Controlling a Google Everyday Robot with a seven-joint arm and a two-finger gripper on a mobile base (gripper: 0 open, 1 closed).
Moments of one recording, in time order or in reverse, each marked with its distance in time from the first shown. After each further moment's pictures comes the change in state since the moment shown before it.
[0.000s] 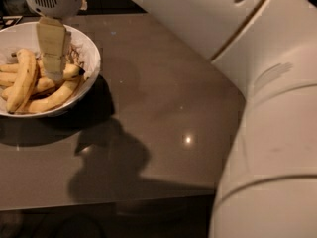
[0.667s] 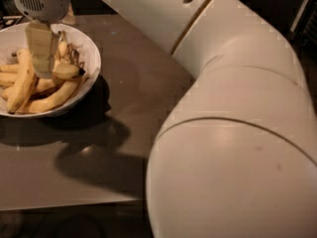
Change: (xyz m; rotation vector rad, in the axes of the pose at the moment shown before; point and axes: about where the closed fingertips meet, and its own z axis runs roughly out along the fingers) arm -0.036 -0.007 0.030 -0.094 -0.013 -0.006
